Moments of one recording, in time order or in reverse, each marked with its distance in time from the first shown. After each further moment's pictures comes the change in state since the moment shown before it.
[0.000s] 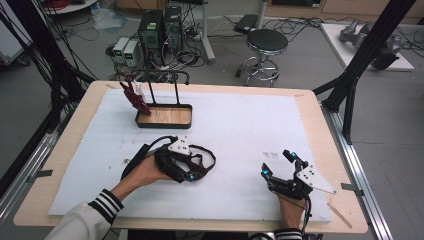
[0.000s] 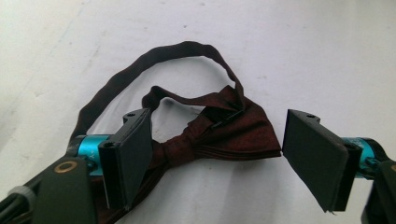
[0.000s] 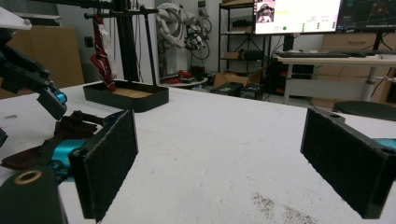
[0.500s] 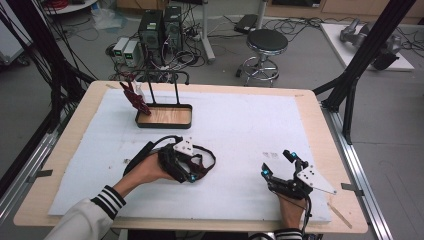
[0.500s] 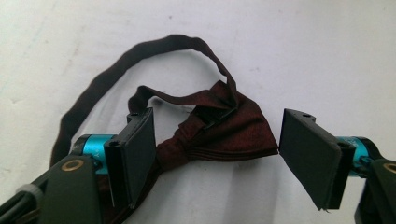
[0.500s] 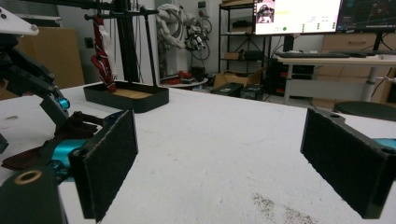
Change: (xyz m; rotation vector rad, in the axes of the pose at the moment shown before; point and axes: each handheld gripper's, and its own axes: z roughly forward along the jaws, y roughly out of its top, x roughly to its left) left arm 0.002 0.006 0.008 0.064 -0.046 0.043; right arm 0.000 0.000 0.000 -0.001 0.002 0.001
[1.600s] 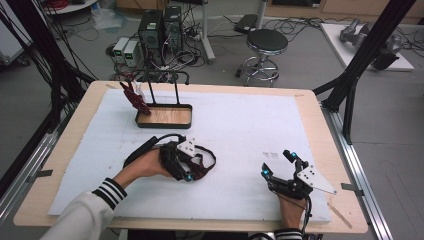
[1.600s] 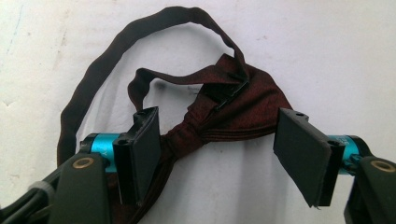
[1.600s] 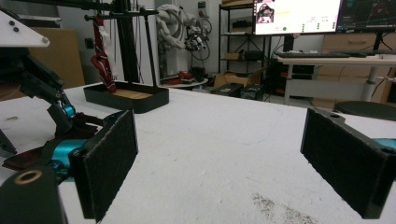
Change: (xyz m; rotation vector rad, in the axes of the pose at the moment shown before) left arm 0.013 0.002 0.003 0.100 -0.042 0.106; right arm 0.000 0.000 0.000 -0.001 -0.001 0.007
